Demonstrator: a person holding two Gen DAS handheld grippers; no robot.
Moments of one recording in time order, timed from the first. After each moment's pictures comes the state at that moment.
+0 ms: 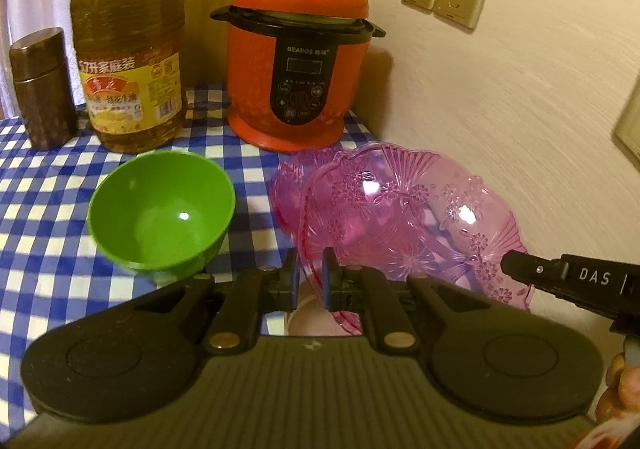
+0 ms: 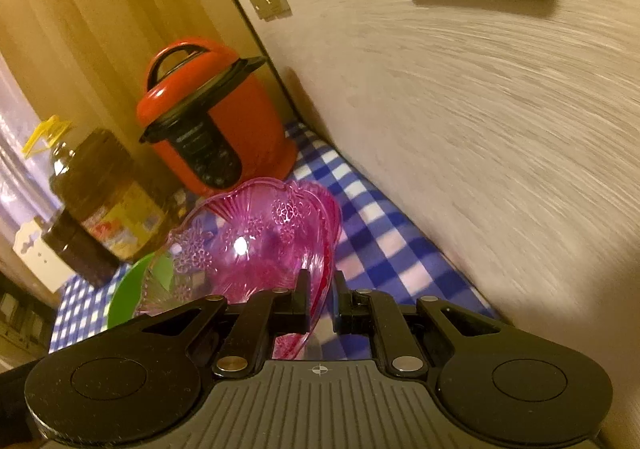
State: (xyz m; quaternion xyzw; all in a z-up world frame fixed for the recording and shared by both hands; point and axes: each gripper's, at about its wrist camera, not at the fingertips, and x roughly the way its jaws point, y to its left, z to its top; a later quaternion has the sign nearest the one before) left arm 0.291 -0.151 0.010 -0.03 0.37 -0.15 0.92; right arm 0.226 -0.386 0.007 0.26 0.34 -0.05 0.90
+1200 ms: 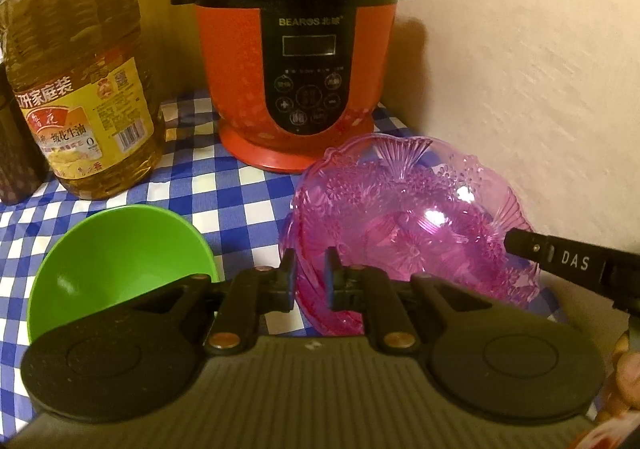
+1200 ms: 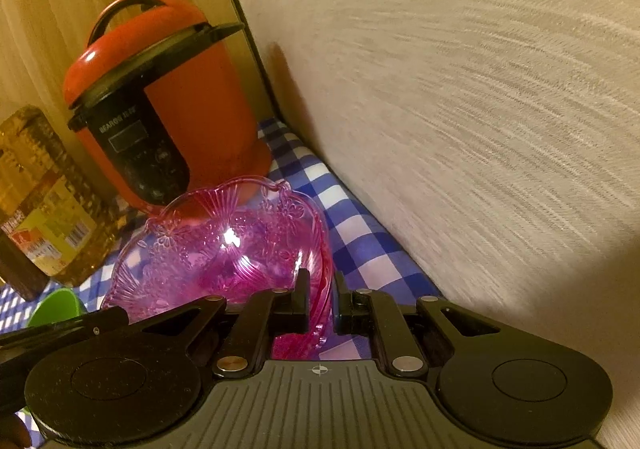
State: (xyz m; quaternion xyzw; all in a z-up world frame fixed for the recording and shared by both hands) left arm 0.400 -0.189 -0.048 0.04 0.38 -0.13 0.92; right arm 0.355 -0.384 -0.066 0.20 0.35 -0.08 0.91
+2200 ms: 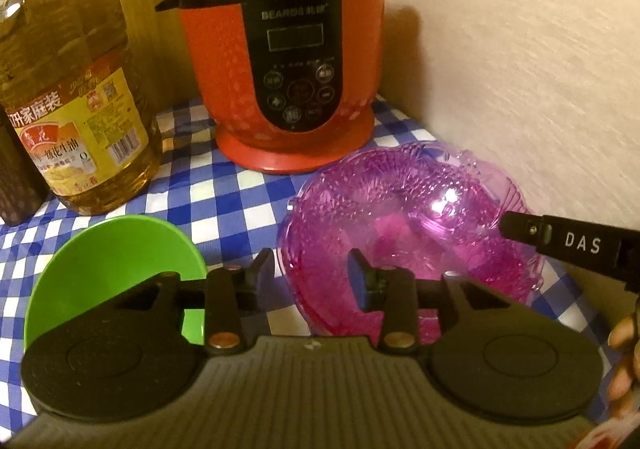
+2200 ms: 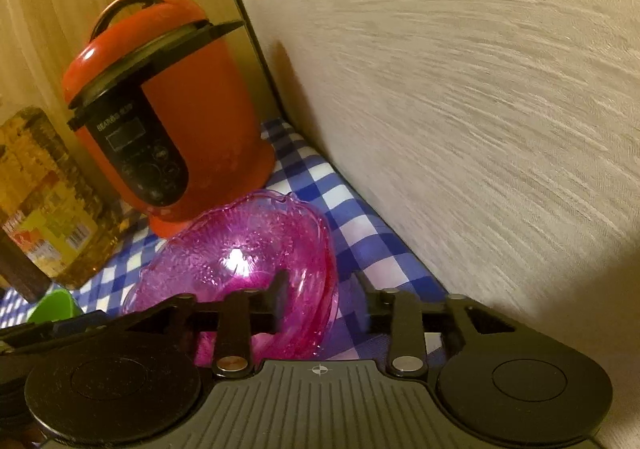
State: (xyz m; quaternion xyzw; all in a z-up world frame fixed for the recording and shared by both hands) left arm 0.401 -0.197 -0.060 0.08 0.36 -0.13 0.92; right arm 0.359 -0.390 -0.077 0.21 0.34 -0.06 0.91
